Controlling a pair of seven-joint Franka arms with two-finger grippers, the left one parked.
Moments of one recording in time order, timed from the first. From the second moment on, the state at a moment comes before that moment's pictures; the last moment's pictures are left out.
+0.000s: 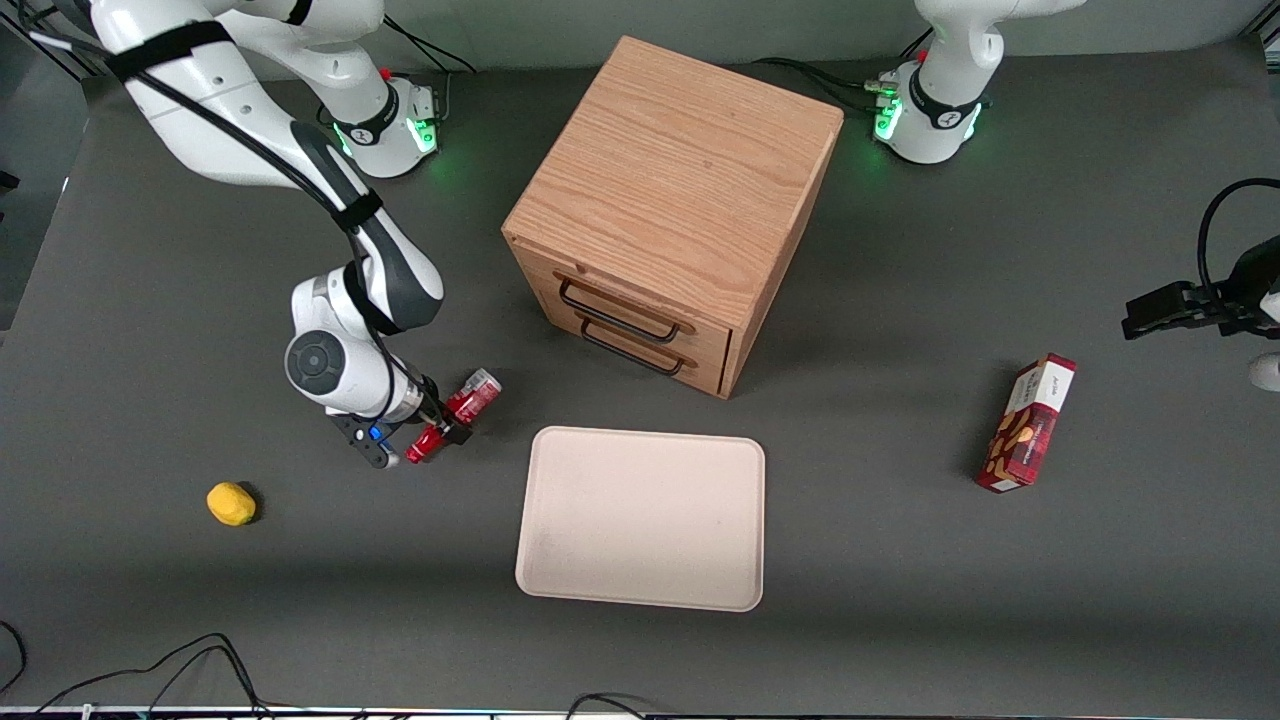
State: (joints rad) arm 0.07 0.54 0.22 -1.96 -0.03 2.40 1.08
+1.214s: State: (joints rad) arm 0.07 0.58 0.23 -1.90 -0.05 2.38 1.09
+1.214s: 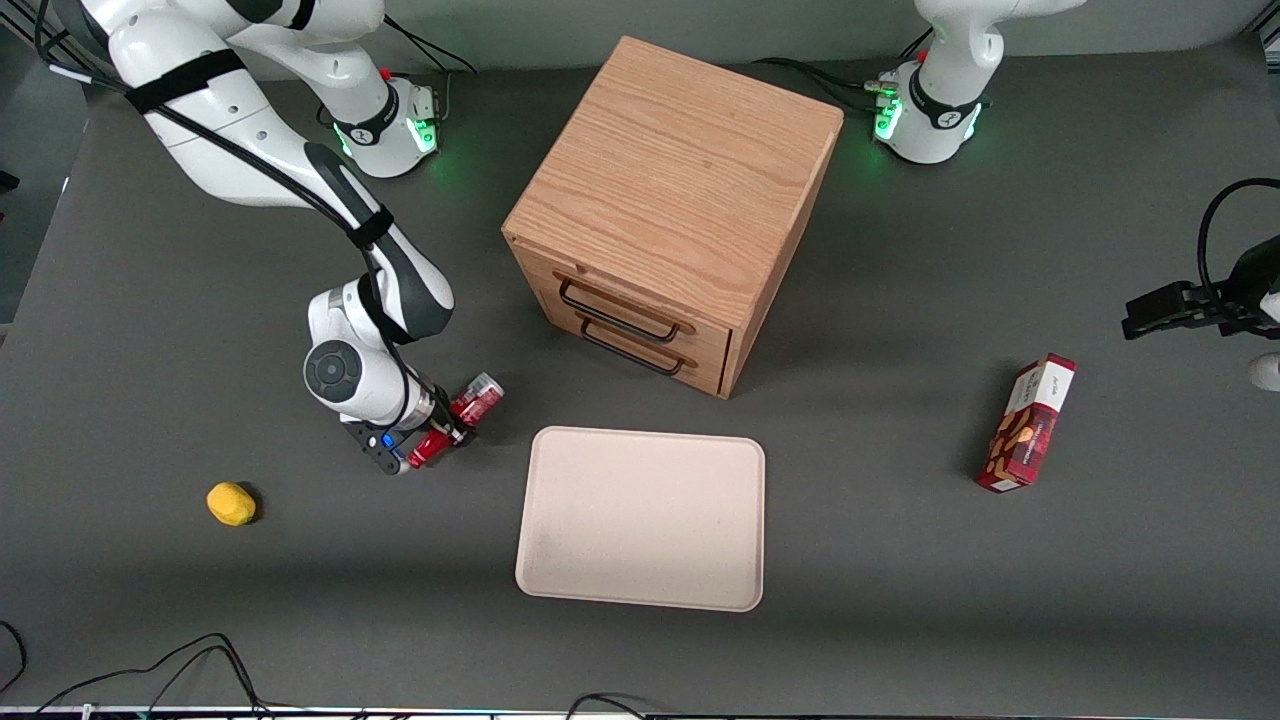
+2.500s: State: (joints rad) arm 0.23 0.96 0.32 -1.05 -0.14 2.03 0.68
